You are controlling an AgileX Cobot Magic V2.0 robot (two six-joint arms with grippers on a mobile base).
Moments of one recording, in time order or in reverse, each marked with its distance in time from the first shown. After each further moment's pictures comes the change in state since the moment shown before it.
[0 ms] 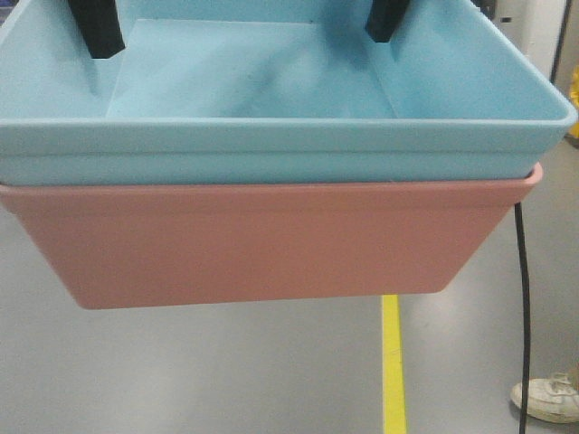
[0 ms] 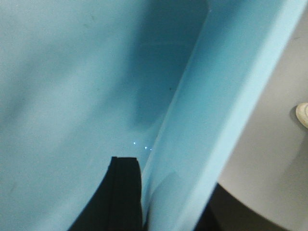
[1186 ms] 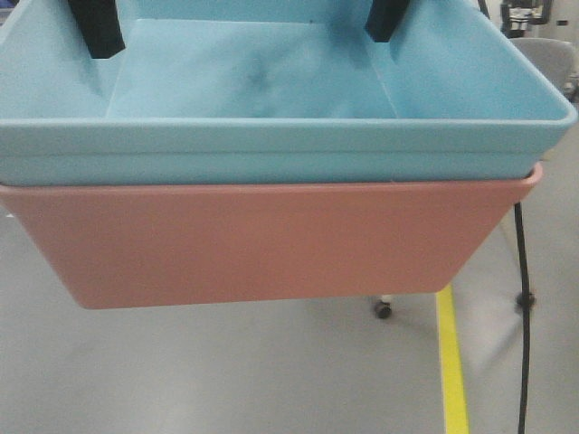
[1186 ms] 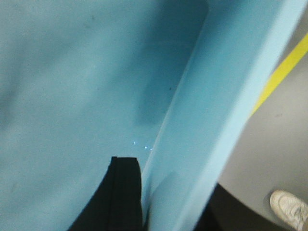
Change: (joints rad) left arm 0.000 0.000 0.000 -0.002 0.000 0.000; right arm 0.000 0.000 0.000 0.000 0.000 0.000
